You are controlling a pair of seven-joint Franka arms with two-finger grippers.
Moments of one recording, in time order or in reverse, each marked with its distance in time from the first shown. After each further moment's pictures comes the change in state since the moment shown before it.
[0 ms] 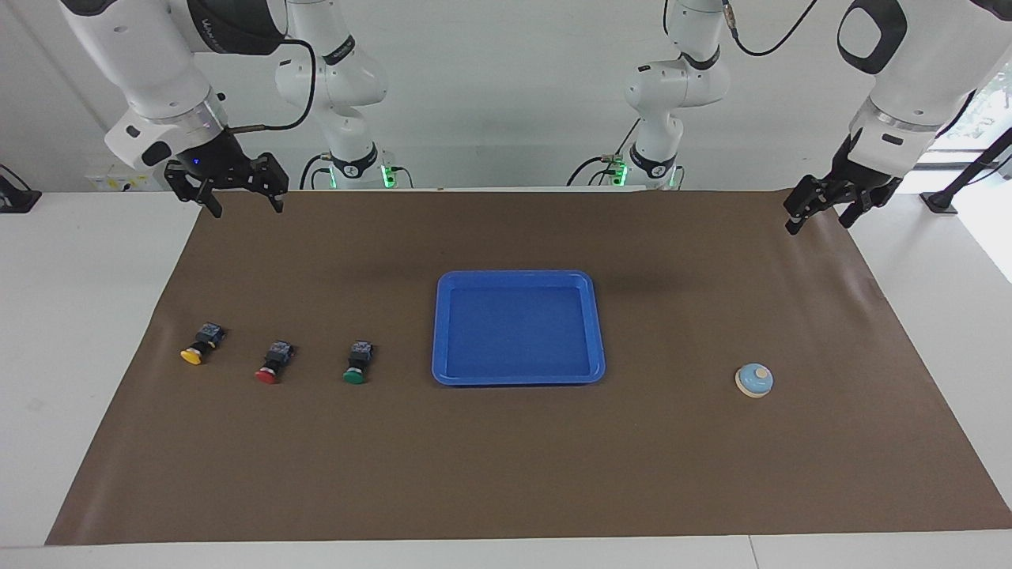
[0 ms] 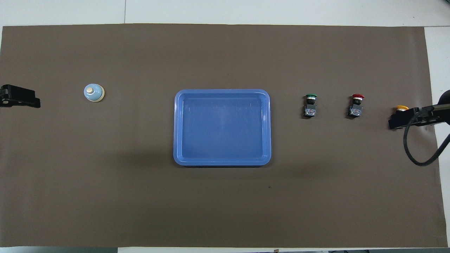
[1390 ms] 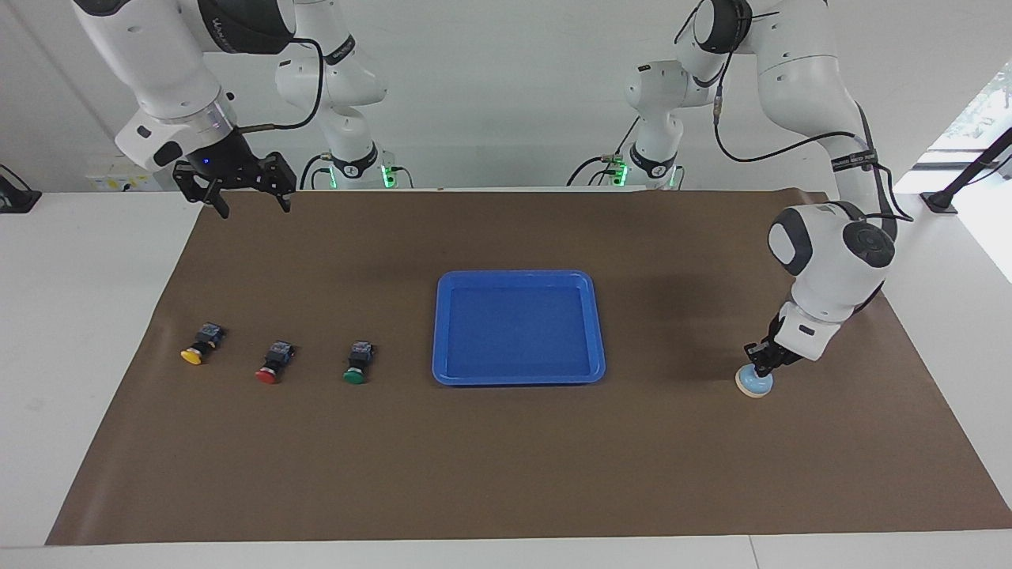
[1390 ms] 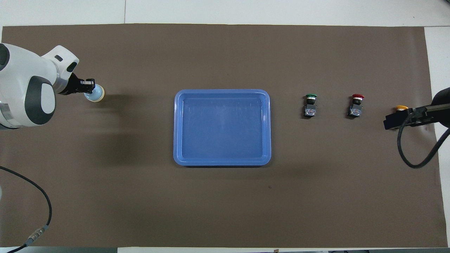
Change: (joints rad) left arm -0.005 0.432 -0.008 -0.116 0.000 0.616 0.002; right arm 0.021 0.000 0.000 0.000 0.000 0.000 0.000
